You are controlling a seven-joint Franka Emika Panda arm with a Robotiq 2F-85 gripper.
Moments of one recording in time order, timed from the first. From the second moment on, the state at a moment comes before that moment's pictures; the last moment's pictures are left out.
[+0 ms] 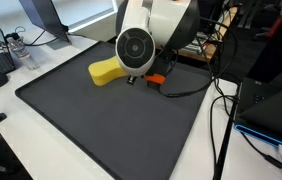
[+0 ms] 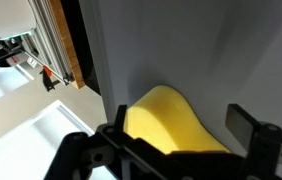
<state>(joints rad) 0.28 0.74 0.00 -1.52 -0.31 1.50 1.76</state>
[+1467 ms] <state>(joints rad) 0.09 0.11 0.01 -2.33 -0.45 2.27 0.81</state>
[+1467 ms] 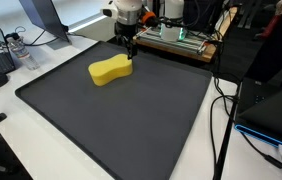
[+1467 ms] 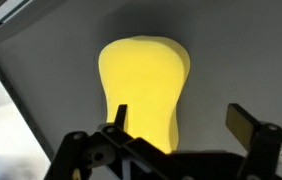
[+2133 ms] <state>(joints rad) -0.01 0.05 -0.02 -2.59 -0.11 2.66 0.08</state>
